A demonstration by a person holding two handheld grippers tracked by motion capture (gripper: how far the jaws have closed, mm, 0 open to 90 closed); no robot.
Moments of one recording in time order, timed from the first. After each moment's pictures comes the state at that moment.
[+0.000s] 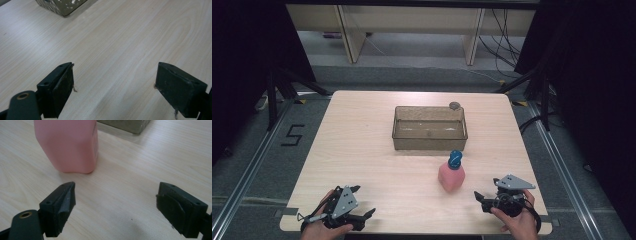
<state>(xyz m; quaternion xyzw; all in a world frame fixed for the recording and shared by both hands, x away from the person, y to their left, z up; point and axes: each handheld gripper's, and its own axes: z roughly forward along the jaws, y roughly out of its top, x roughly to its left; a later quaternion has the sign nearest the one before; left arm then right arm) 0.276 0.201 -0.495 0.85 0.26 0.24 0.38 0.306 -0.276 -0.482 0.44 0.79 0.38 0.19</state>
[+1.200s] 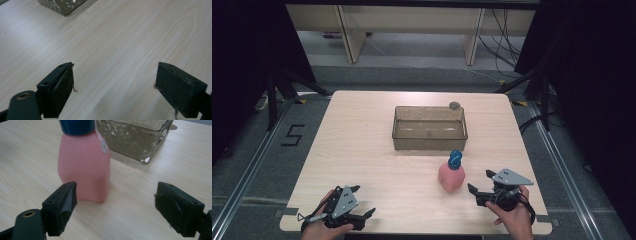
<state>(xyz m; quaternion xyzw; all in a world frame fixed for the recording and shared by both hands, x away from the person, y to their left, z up) 0.278 0.201 -0.495 0.86 0.26 0.24 0.37 0.313 -0.258 -0.466 0.41 0.77 0.44 0.20</state>
